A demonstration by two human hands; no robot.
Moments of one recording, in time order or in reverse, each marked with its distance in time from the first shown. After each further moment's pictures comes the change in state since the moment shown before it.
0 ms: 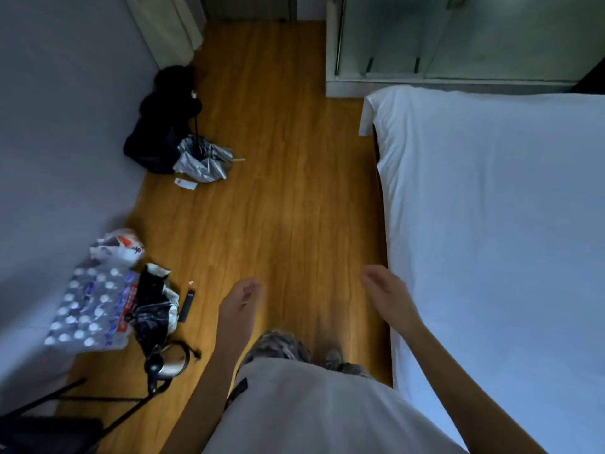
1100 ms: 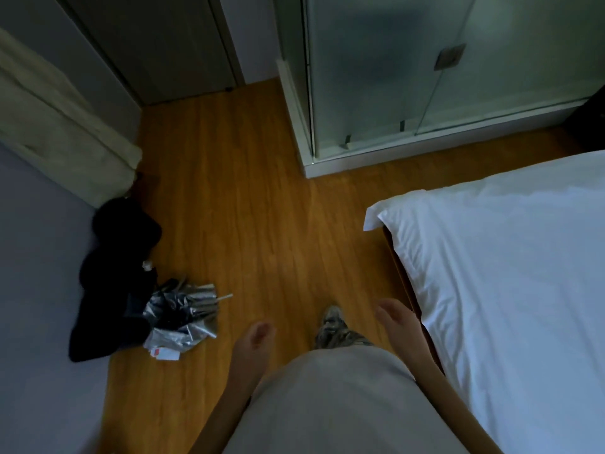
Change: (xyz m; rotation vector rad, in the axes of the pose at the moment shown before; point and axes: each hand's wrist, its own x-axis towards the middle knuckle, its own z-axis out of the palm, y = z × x) left_hand 0.738 0.269 0.093 0.245 -0.215 -0.067; right_hand 0.691 -0.217 -0.063 0.181 0.220 0.261
